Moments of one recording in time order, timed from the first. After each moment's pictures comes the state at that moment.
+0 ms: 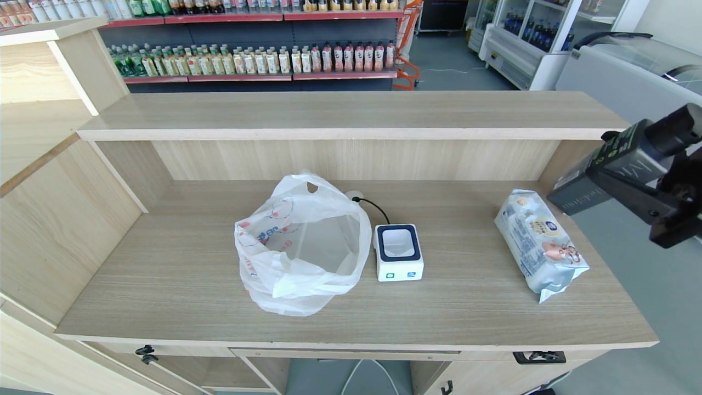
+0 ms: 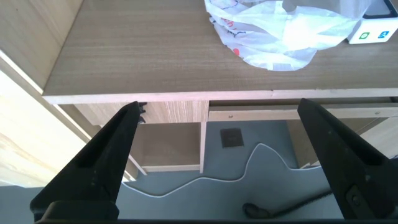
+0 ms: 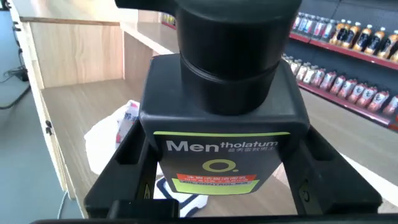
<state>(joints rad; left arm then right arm) -0.08 0.09 0.00 0.00 0.00 0.00 -0.09 1.47 -0.46 -1.57 0.95 0.03</state>
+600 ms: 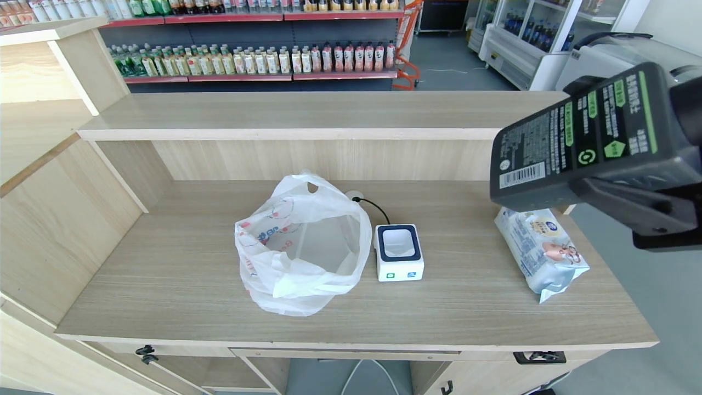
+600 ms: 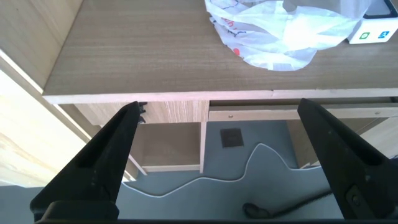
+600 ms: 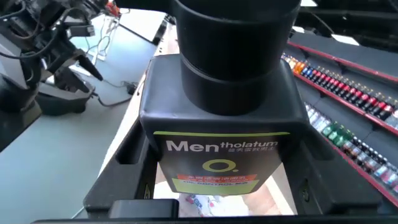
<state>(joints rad) -0.08 0.09 0.00 0.00 0.00 0.00 0.33 1.48 -0.67 -1.57 1.19 -0.15</state>
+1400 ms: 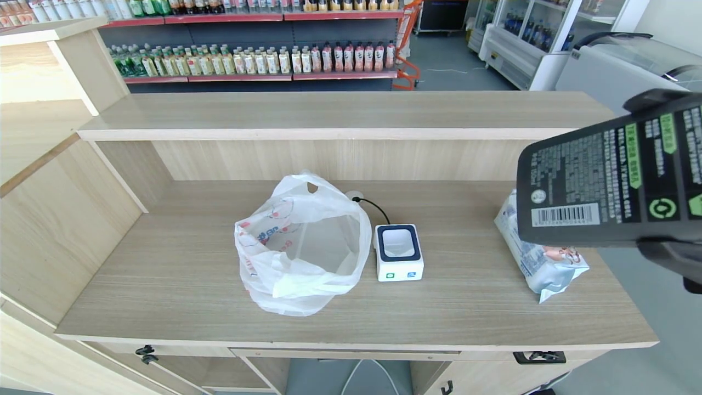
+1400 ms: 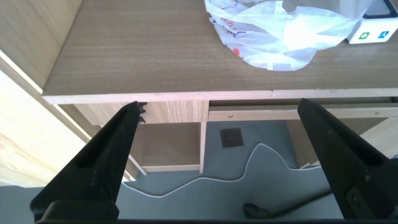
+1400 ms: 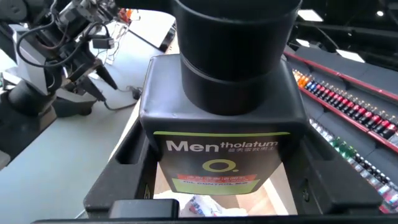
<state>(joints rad) -0.08 0.09 0.00 0.00 0.00 0.00 0.38 1.38 -0.61 -1.54 1.24 -0.22</state>
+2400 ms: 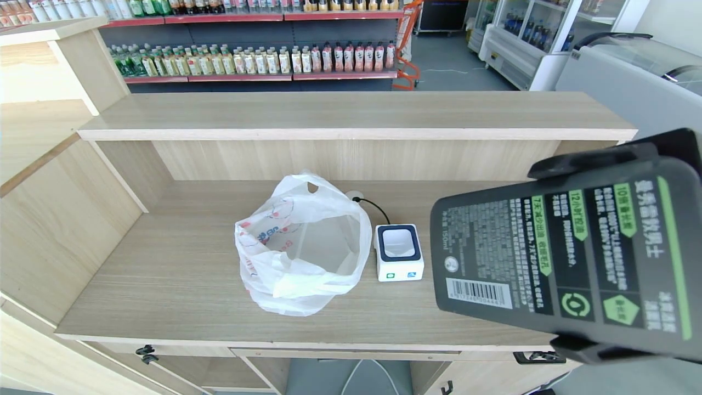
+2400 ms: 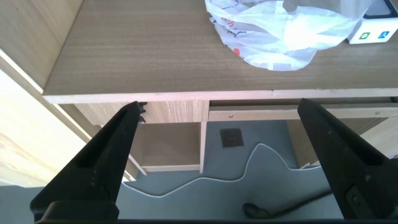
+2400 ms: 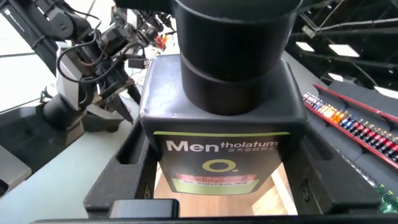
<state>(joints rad) -0.08 0.09 0.00 0.00 0.00 0.00 0.62 1.50 -0.65 -1.52 1.24 -0.36</state>
